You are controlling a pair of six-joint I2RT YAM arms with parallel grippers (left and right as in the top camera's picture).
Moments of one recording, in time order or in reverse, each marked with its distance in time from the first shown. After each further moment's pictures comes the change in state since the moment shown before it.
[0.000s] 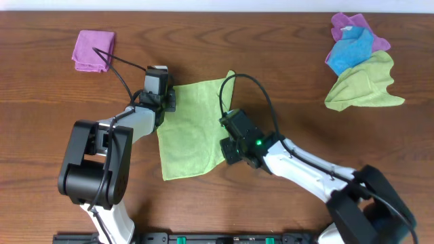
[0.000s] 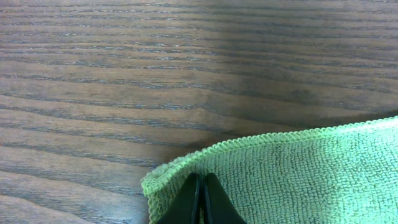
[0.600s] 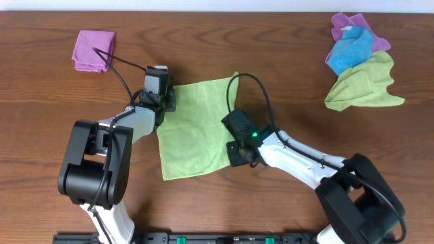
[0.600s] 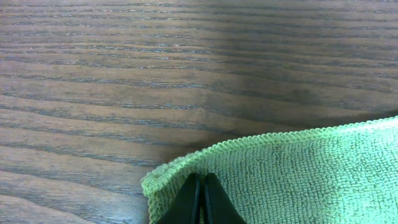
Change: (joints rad) left arm 0.000 0.000 0.001 -0.007 0.000 0.000; right arm -0.015 0.072 0.065 -0.280 0.001 0.189
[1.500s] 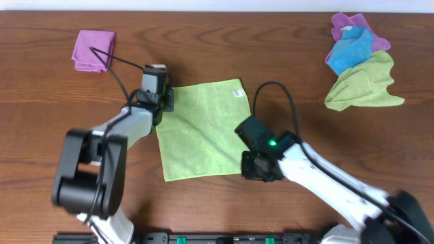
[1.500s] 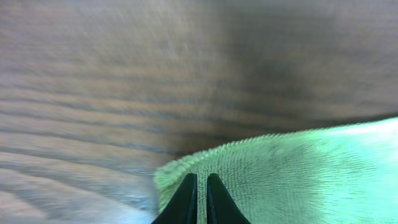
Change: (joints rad) left arm 0.003 -0.104 -0.003 -0.067 0.000 0.000; right arm 0.000 -0.274 -0.038 -0.267 -0.077 0.246
